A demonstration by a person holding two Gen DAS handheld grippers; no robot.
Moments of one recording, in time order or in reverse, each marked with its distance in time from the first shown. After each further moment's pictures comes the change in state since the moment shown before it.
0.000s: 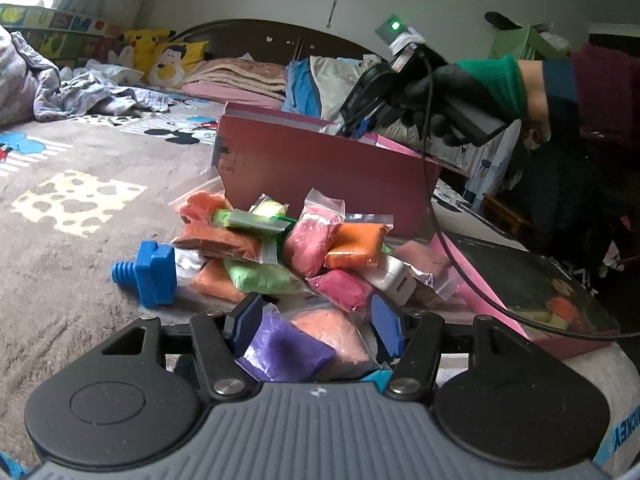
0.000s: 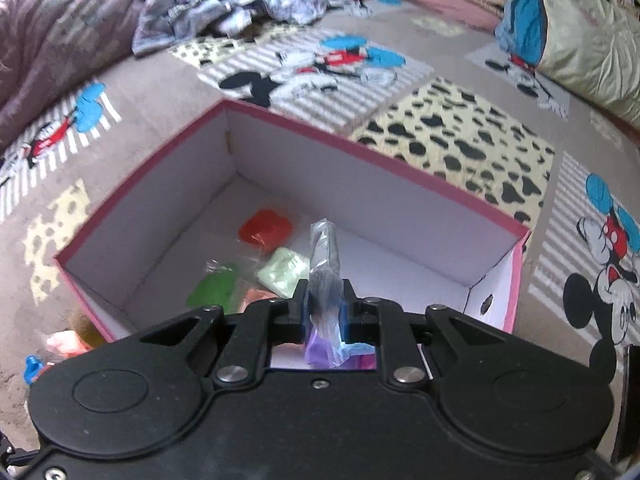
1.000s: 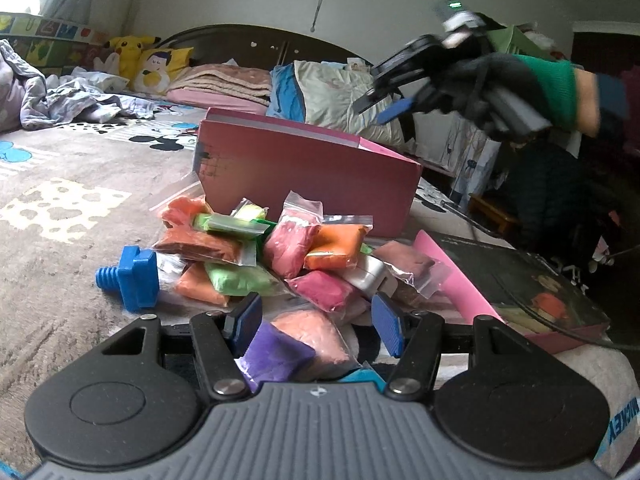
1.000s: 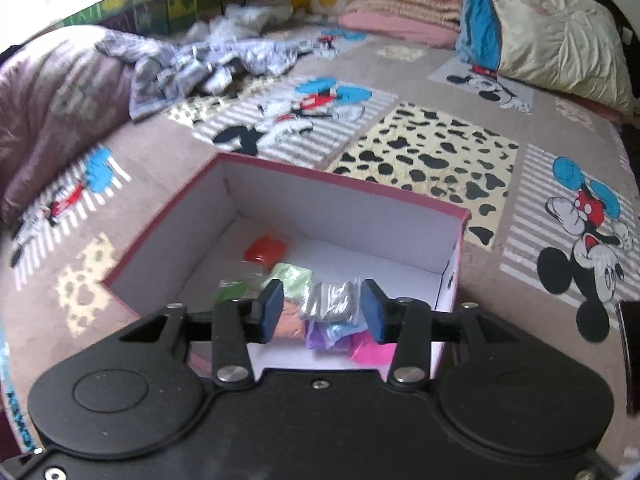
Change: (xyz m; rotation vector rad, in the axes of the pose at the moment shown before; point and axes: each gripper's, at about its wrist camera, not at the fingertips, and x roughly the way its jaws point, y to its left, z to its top) left arm 0.000 -0.009 -0.003 0.025 -0.010 -0.037; right arm -0.084 -0.024 -0.044 0.159 -0.192 0.044
